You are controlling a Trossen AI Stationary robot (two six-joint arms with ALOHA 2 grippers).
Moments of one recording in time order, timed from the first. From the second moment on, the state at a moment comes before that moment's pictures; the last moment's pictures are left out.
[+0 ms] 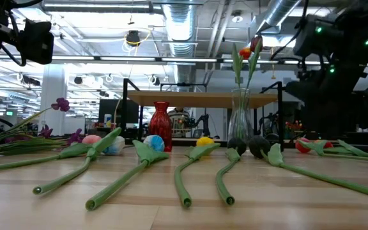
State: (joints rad) left arm -0.55 0.01 0.01 0.06 -0.18 -0.02; right arm -0.05 1.11 0.50 -0.69 0.45 1.13
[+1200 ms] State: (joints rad) left arm -0.55 0.01 0.01 0.06 -0.18 -0.02; right arm -0.07 1.42 0.50 -0.57 0.45 1.11
